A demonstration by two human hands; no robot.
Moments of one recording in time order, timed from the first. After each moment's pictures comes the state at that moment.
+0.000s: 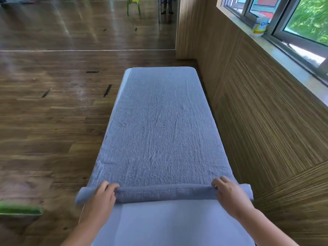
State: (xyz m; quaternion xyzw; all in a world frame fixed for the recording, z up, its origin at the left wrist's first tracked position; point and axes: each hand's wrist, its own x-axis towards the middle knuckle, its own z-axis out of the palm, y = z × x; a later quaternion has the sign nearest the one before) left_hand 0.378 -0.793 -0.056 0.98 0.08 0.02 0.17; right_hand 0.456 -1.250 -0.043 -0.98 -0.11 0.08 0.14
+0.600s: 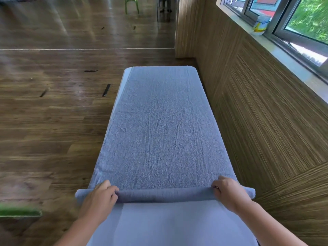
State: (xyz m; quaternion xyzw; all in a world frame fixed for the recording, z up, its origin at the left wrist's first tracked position) left_hand 0.394 -0.777 -0.053 0.99 0.05 0.01 0.12; right_hand 0.477 -1.234 -0.031 -0.97 -0.12 0.16 0.10
